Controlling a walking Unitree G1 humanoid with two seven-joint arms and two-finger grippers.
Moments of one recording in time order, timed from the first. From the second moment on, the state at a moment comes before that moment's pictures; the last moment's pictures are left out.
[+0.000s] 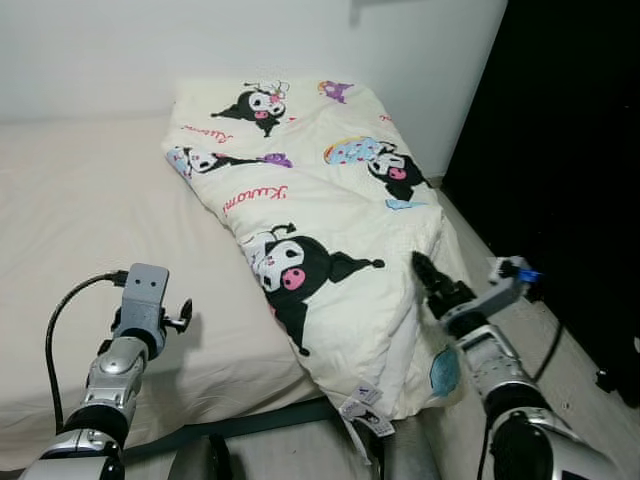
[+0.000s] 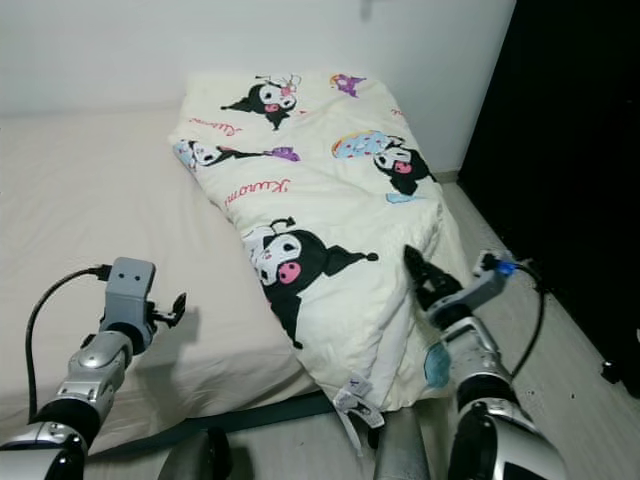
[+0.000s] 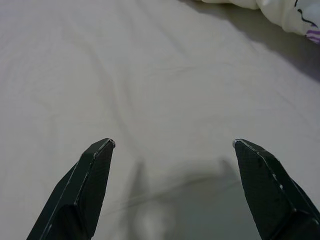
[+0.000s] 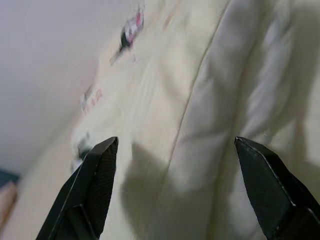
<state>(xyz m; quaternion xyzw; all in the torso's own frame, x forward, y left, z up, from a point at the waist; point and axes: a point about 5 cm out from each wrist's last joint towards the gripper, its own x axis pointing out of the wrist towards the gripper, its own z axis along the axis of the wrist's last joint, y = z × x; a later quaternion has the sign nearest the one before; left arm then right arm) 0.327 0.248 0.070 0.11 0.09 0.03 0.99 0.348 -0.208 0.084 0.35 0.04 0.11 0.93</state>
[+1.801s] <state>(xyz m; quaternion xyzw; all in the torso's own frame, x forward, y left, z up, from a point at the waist) 0.353 0.262 0.135 0.12 -0.03 0.14 0.98 0.361 -0.100 0.095 0.32 0.14 0.26 0.90</state>
